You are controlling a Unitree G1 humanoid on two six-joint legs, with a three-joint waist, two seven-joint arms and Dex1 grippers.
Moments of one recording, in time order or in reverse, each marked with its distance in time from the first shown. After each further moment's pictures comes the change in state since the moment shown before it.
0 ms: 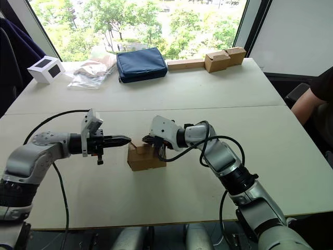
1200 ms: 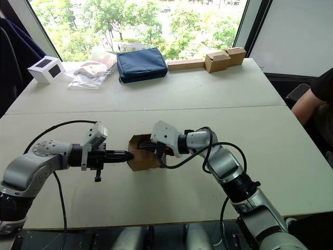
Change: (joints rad) left arm 0.130 0.074 -0.014 -0.185 -0.010 0.041 -0.080; right arm 0.030 0.010 -0.105 -0.054 0.161 0.035 0.046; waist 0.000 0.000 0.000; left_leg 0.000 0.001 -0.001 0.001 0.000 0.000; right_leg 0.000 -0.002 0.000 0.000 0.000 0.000
